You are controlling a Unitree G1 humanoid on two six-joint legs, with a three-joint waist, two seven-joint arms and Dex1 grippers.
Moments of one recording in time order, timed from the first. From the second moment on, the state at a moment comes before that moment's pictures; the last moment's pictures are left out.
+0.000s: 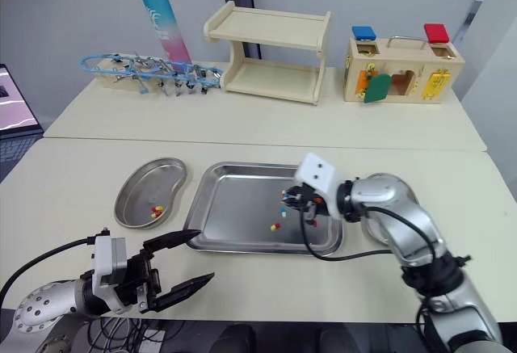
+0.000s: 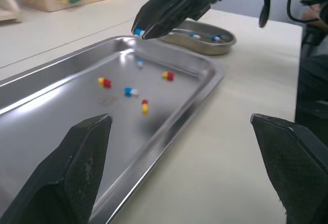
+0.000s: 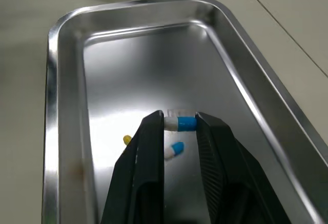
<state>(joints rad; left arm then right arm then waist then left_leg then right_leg) 0.30 0.65 0.22 -0.45 -0.60 0.10 -1.13 -0.51 -0.63 0.19 -0.43 0.24 0.86 0.94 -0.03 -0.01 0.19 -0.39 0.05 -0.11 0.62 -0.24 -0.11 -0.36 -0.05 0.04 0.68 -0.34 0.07</state>
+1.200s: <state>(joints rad) 0.17 0.72 0.23 -0.50 -0.67 0.30 -1.00 -0.10 -1.10 -0.19 -0.28 0.27 0.49 1.10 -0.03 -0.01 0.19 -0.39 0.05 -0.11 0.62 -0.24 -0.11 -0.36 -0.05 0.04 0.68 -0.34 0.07</state>
